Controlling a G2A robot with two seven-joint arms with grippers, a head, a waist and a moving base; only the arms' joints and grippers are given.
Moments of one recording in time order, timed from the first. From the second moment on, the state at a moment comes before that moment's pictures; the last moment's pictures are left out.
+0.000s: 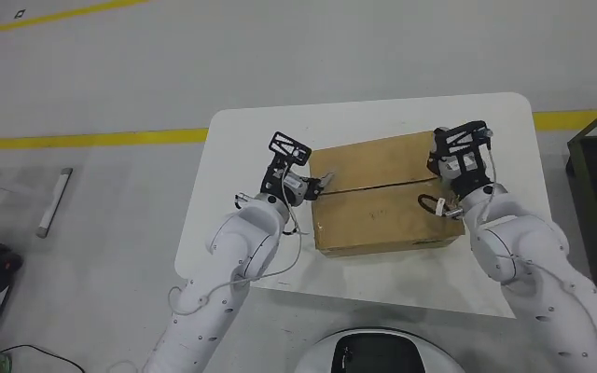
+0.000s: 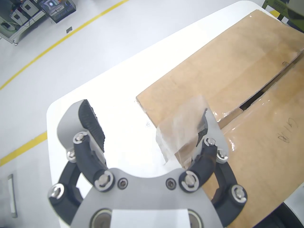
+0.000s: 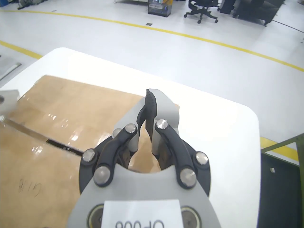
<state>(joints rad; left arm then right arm) 0.82 -1.22 -0.97 -1.76 1.27 -0.03 -0.65 -1.18 -1.16 1.40 -1.95 -1.28 0.13 0.45</state>
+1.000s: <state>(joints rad) 0.59 -1.38 -0.66 -1.55 1.33 0.04 -0.71 -1.31 -1.15 1.69 -1.93 -1.22 0.11 0.45</state>
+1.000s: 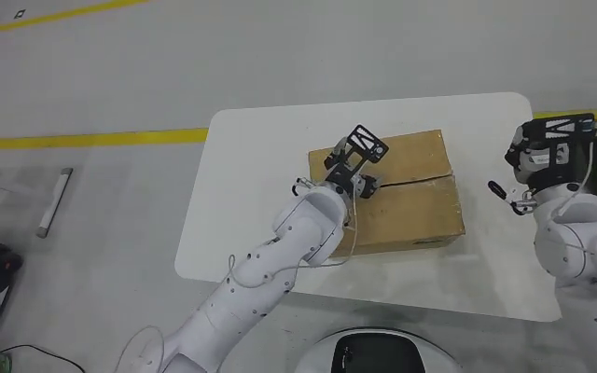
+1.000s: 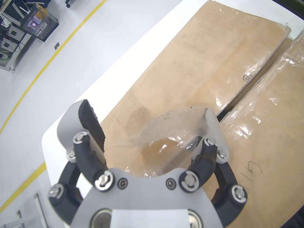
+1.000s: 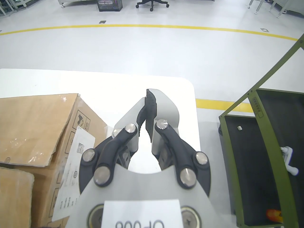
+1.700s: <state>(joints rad) 0.48 -1.53 -0.54 -1.36 1.33 0.12 -0.68 -1.35 -1.14 1.85 -1.87 -1.14 -0.01 0.41</state>
